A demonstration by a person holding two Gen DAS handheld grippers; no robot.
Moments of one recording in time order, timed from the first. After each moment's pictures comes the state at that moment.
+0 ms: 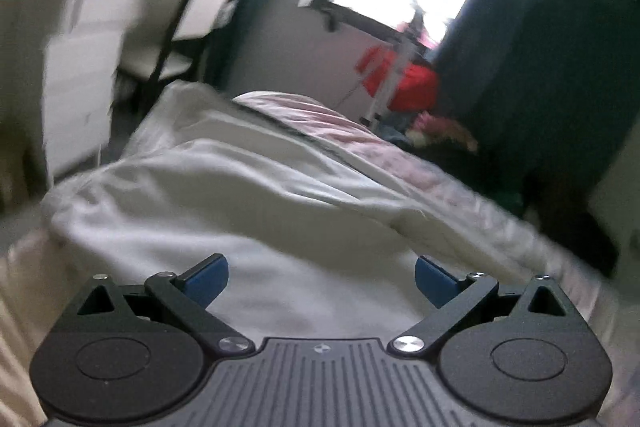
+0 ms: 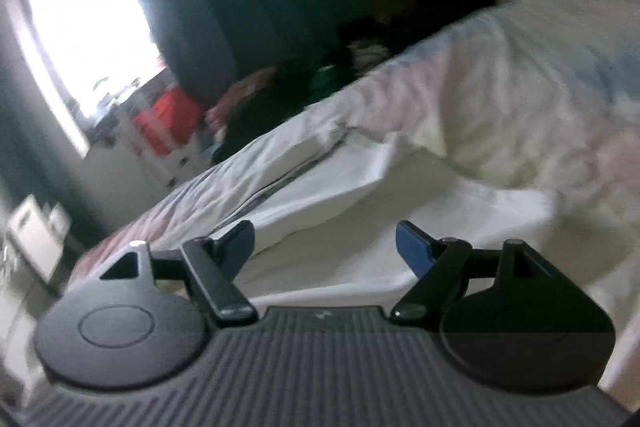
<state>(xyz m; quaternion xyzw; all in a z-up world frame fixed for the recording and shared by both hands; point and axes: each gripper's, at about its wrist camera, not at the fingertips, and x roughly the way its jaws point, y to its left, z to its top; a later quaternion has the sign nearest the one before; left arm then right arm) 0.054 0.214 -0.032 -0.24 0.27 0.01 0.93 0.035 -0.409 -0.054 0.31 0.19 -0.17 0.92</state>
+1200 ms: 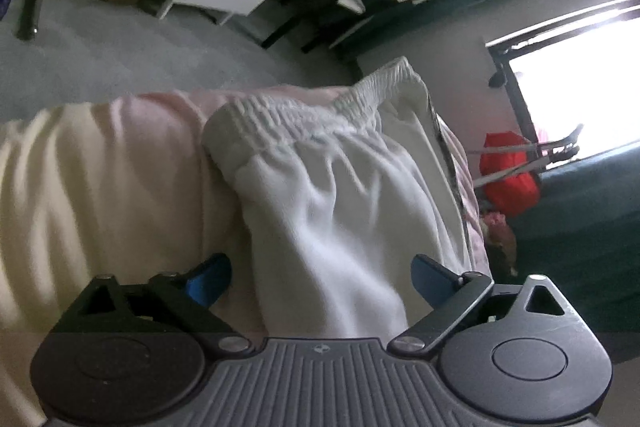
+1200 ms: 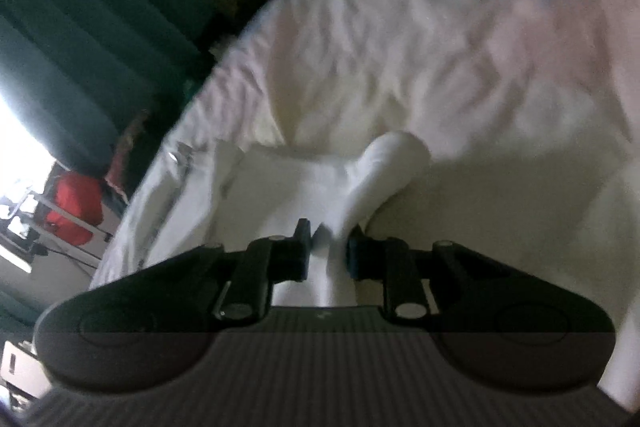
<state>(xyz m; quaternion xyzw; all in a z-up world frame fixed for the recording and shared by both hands) 0.060 0.359 -0.107 -0.52 0.29 0.13 0.79 0.050 -0.510 -0.145 0.46 0.22 -0.29 0.81</state>
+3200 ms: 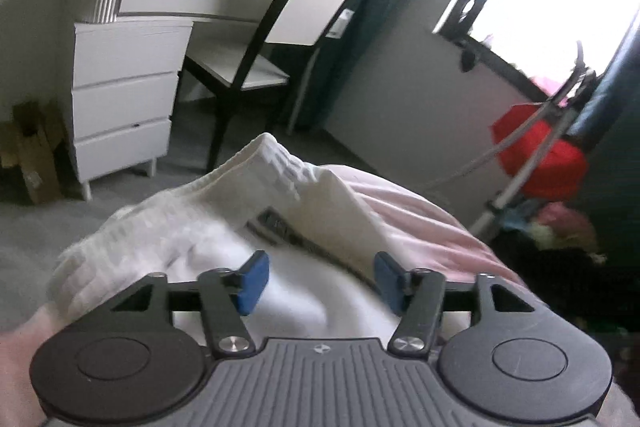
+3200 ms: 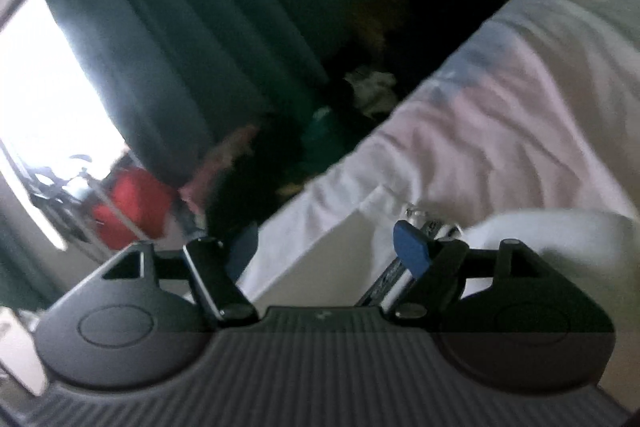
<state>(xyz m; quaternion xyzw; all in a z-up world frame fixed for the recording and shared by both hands) 0.371 0.258 -0.055 -0.28 0.26 0.18 0.91 0.324 -0.497 -0.102 0.36 0.10 -0.17 0.91</state>
